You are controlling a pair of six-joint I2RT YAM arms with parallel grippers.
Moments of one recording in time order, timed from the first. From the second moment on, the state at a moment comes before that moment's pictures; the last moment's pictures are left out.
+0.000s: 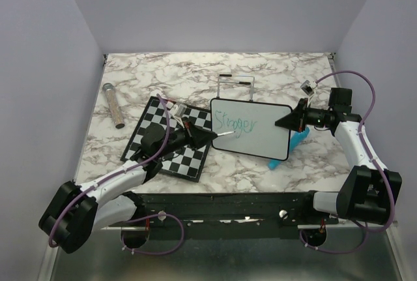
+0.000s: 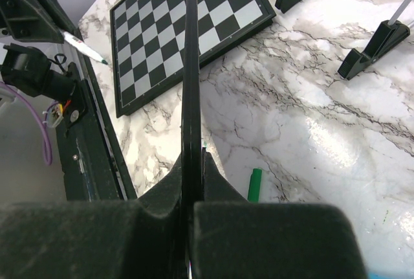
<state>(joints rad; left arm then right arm) -0.61 1.10 0.41 0.70 0.47 -0.74 -0.18 1.29 0.88 -0.52 -1.24 -0.38</state>
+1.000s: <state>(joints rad) -0.70 1.05 0.28 0.79 0.35 -0.75 -0.18 1.29 0.88 -0.52 -1.24 -0.38</state>
